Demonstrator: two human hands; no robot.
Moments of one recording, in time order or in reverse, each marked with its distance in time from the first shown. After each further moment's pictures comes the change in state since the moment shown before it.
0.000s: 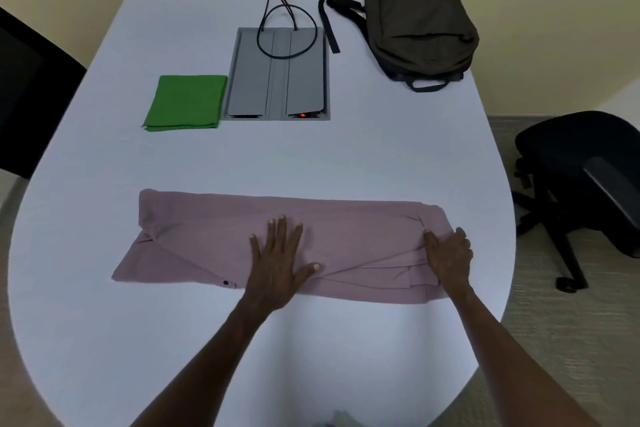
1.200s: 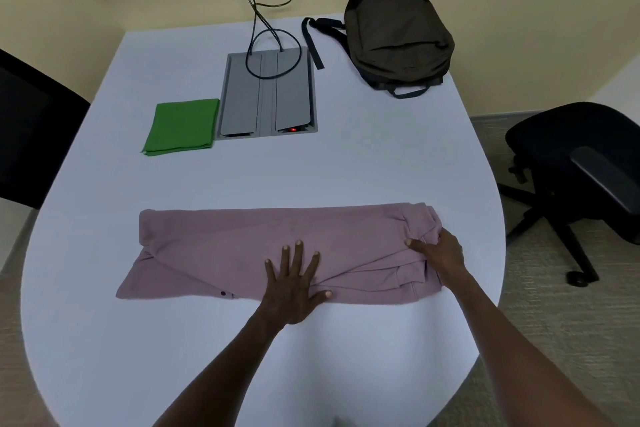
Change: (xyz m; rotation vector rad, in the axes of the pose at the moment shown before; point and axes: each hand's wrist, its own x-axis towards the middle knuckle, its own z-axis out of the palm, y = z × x) left_hand -0.005 0.036 0.015 0.179 -0.341 0.062; right_hand 0.005 0.016 -0.025 0.335 -0.229 -0.094
